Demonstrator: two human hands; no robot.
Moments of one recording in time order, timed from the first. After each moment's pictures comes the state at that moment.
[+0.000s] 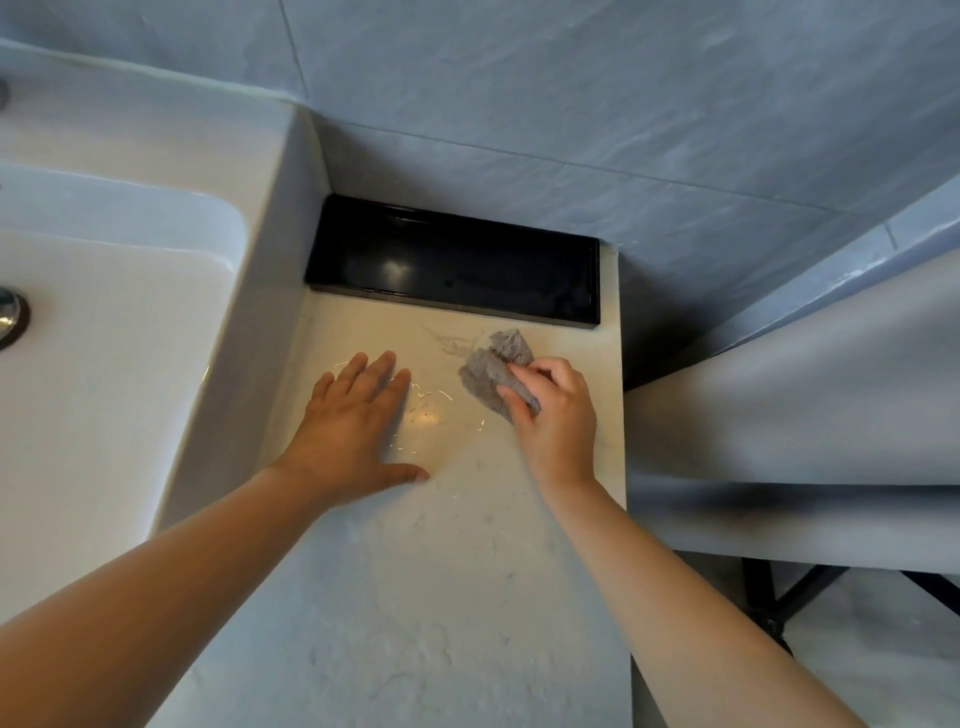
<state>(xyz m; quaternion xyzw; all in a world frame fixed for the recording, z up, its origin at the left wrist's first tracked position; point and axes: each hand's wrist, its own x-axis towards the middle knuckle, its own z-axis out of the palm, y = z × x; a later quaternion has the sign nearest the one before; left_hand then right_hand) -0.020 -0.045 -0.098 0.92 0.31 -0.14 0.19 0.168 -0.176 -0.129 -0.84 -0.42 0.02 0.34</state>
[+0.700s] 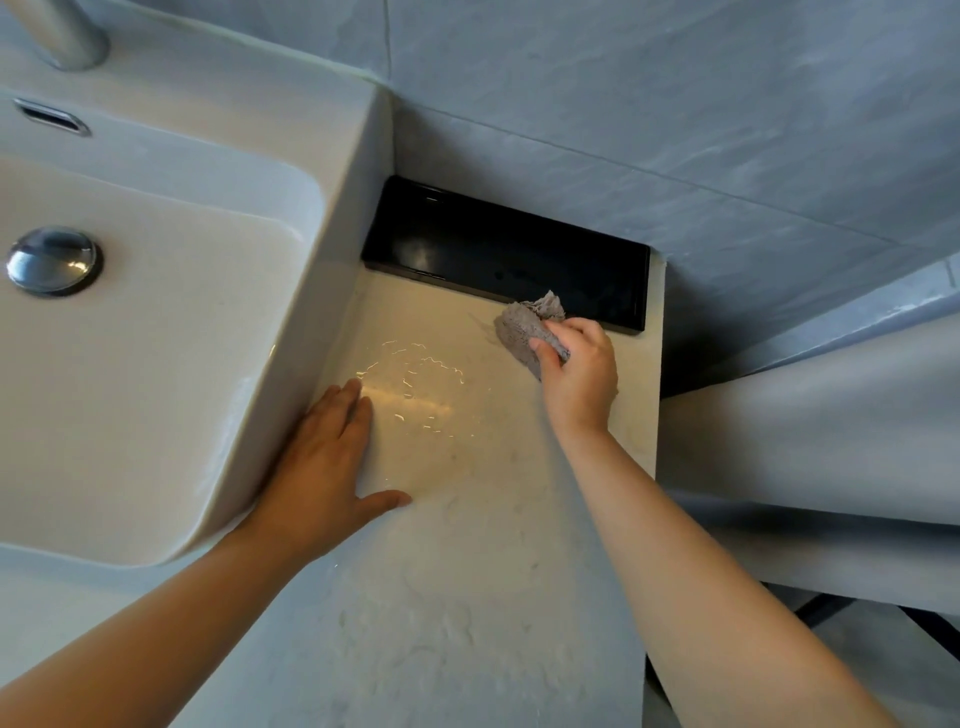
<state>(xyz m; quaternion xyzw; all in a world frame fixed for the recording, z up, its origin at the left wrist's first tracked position) -0.088 -0.077 -0.095 0.89 0.39 -0.05 0.22 0.174 -0.126 -0.124 -0.86 -0.36 0.04 0.36</state>
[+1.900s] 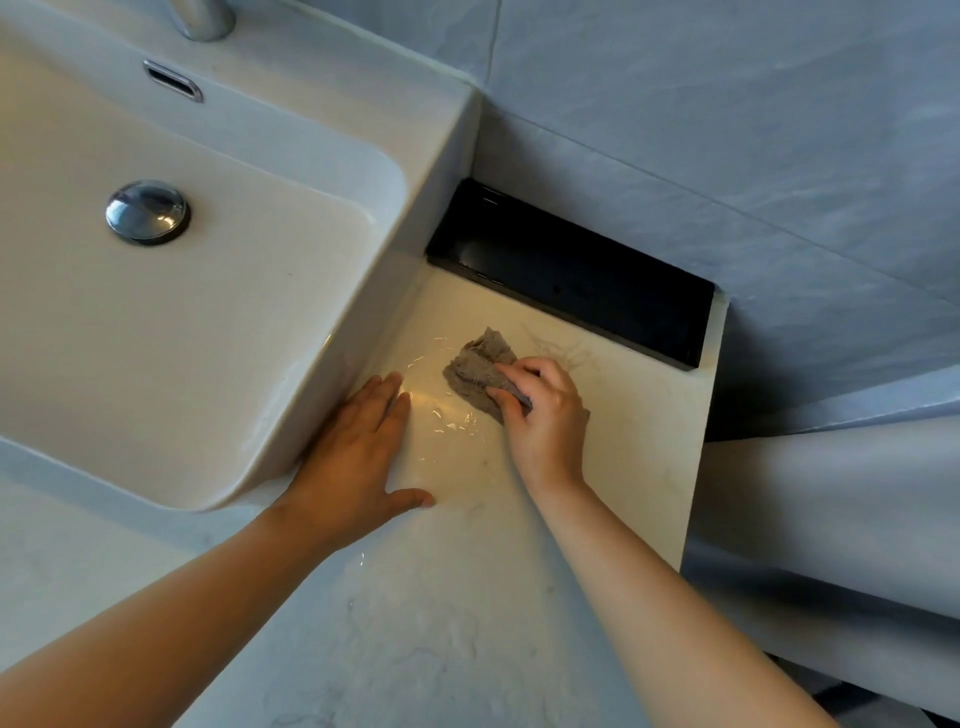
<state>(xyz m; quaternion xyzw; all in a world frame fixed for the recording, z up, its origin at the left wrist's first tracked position) -0.096 -0.085 -0.103 0.88 0.41 -0.05 0.22 0.110 -0.125 -0.136 -0.78 -0.50 0.11 0.36</state>
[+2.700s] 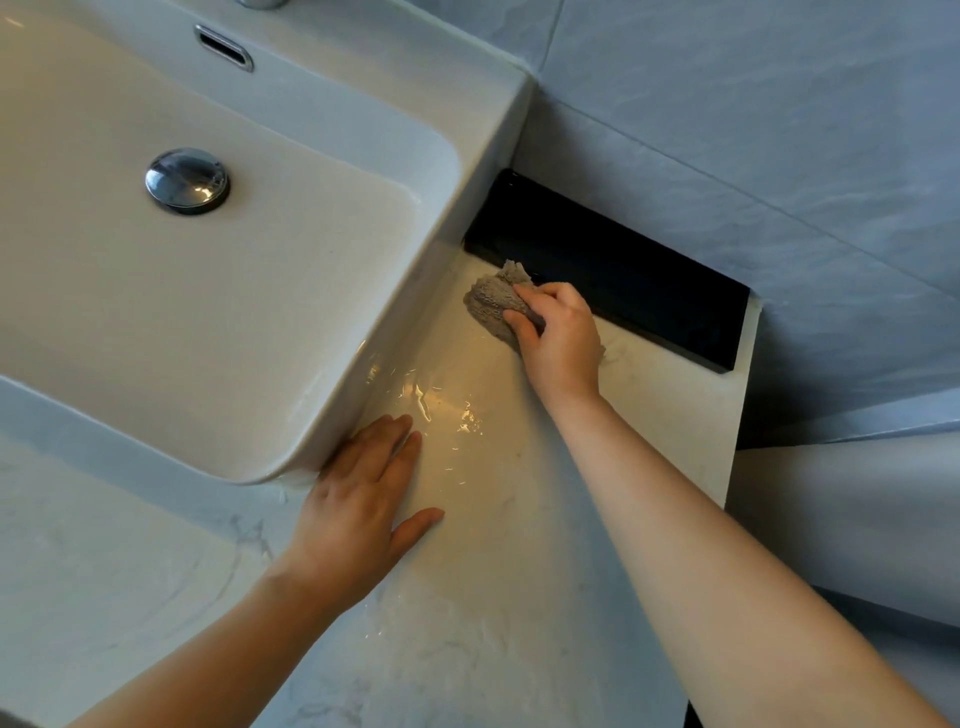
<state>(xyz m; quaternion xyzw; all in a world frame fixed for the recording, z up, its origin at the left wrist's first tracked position) -0.133 -0.127 -0.126 0.88 0.45 0.02 0.15 0.113 -0.053 -0.126 -0.78 -0.53 0.10 0.31</state>
